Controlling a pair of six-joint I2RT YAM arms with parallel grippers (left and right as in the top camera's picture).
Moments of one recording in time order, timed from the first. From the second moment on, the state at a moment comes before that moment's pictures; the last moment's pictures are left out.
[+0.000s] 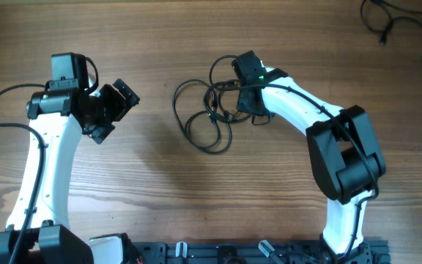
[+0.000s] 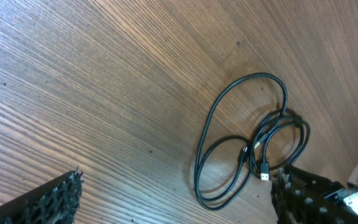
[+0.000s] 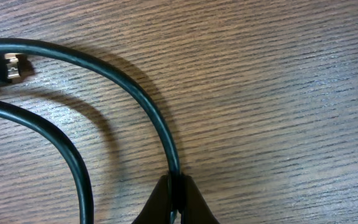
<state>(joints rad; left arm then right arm) 0.10 1.47 1.20 -0.96 0.26 -0.67 0.45 2.08 1.40 -0.67 0.18 0.65</state>
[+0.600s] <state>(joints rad) 0.10 1.47 1.20 -0.96 0.26 -0.67 0.38 1.55 1.49 -0.73 0.08 0.60</state>
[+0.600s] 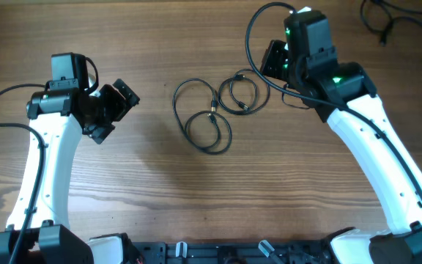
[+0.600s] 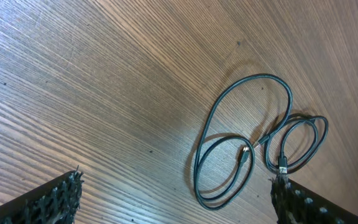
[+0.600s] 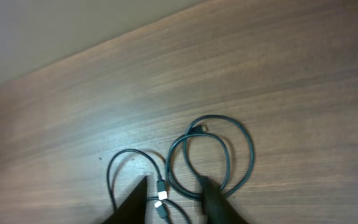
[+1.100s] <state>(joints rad) 0.10 1.47 1.20 -0.96 0.26 -0.67 0.38 2.11 1.45 -0.55 0.09 0.45</state>
